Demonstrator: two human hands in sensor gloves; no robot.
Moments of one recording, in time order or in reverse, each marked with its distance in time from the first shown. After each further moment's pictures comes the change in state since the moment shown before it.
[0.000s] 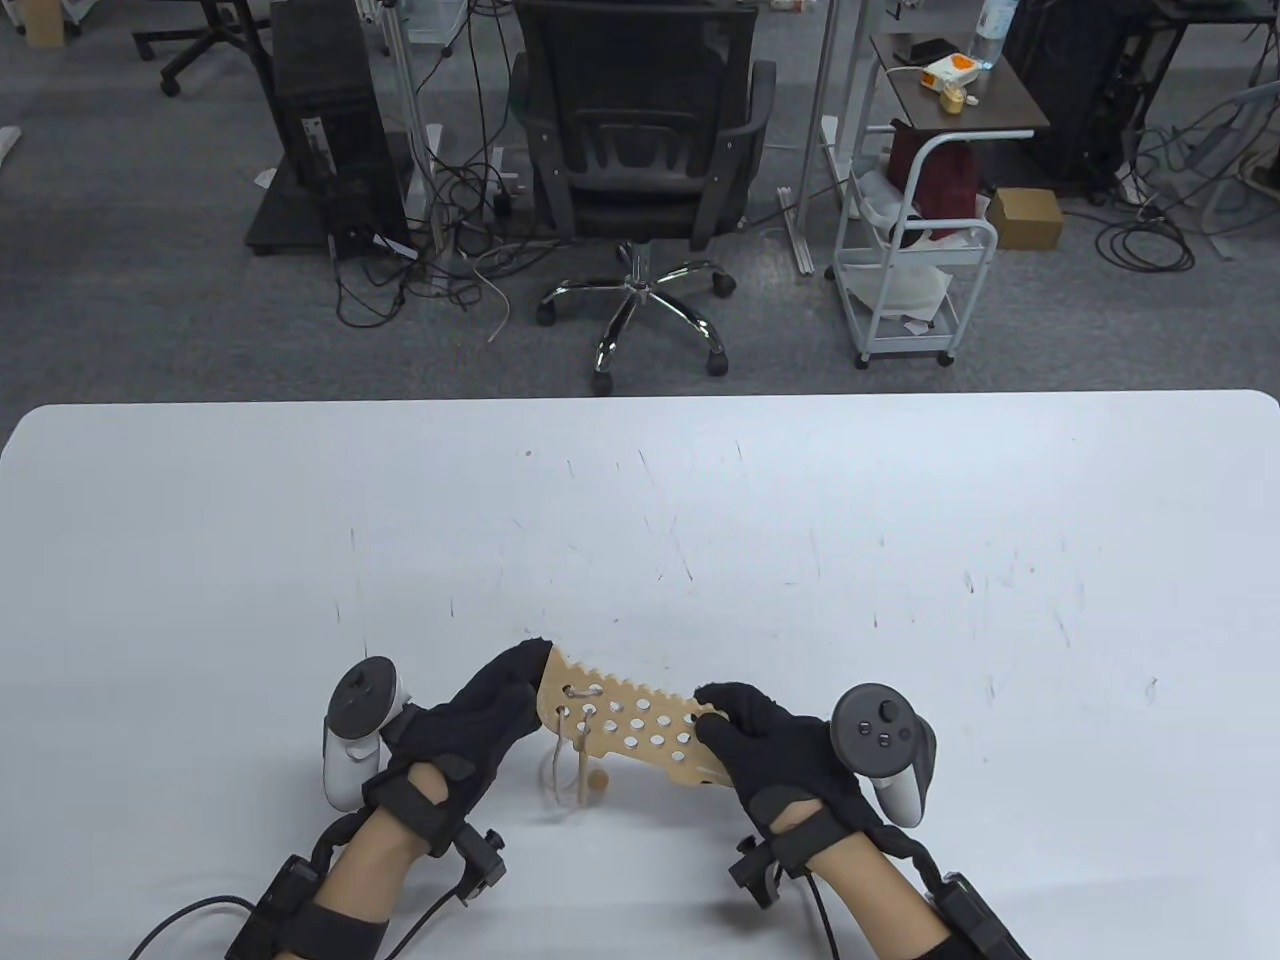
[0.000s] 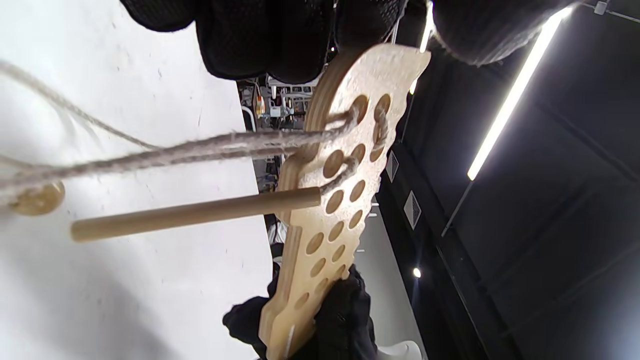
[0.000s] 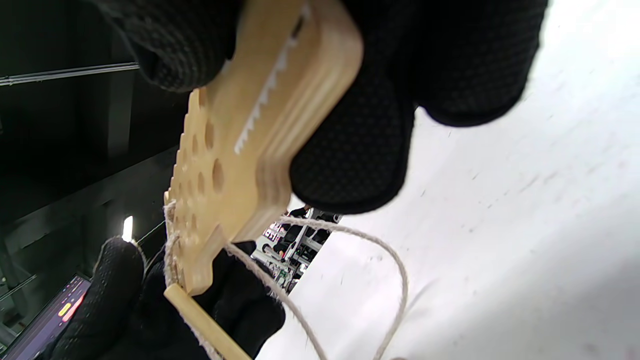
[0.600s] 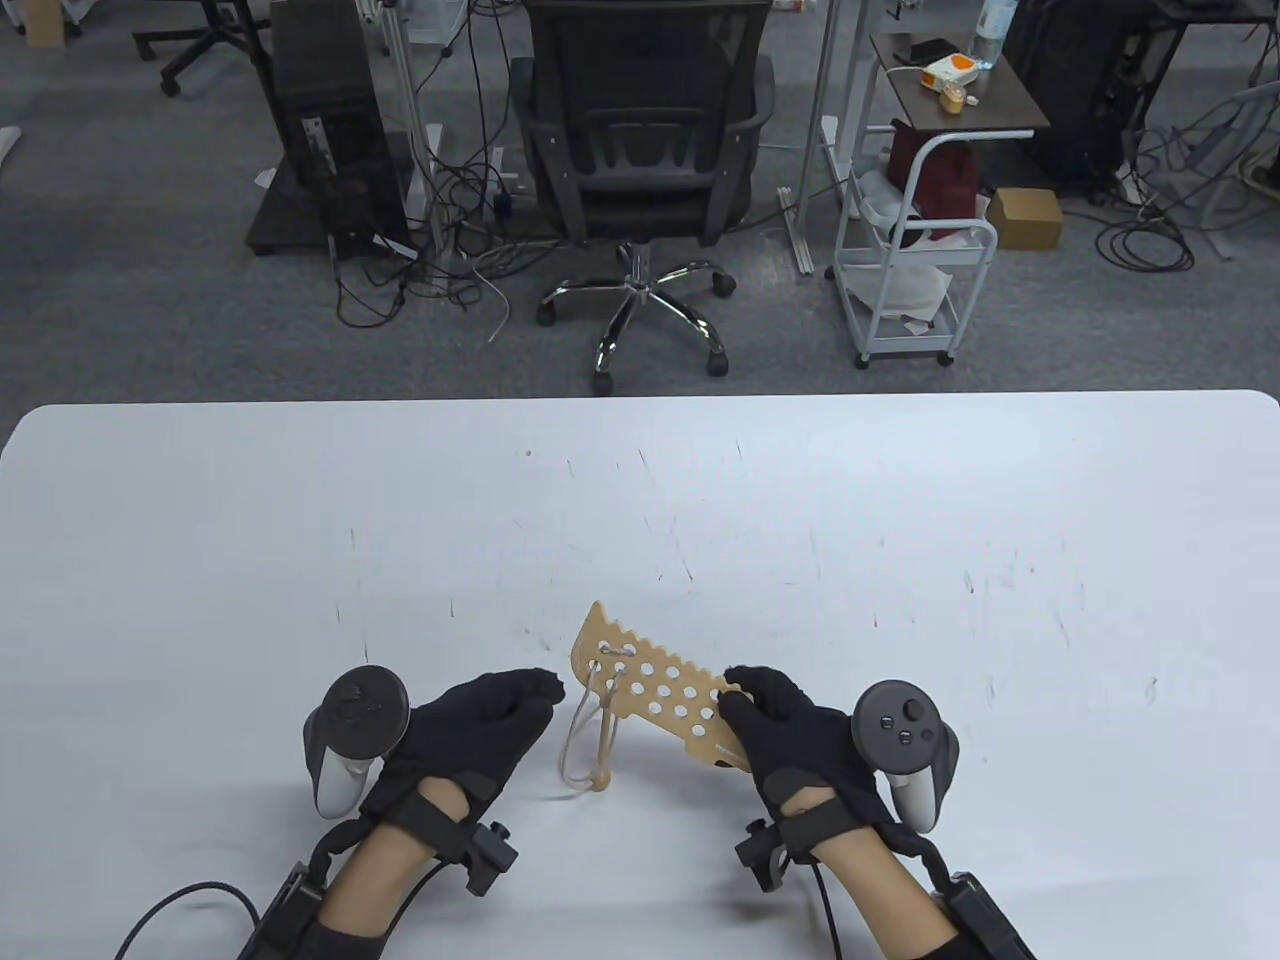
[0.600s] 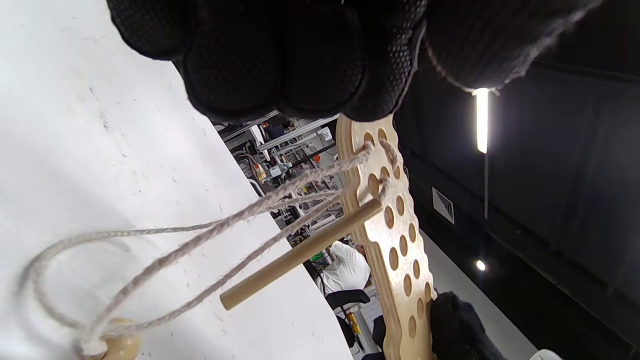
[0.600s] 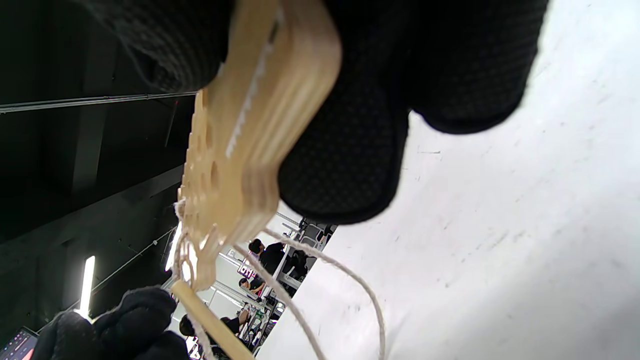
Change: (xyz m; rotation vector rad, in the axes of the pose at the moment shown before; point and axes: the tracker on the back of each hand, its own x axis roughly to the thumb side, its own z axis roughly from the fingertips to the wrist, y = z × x) left_hand 0.025 -0.003 0.008 0.157 -0.067 -0.417; right_hand -0.004 -0.014 0.001 -0.116 0.067 0.005
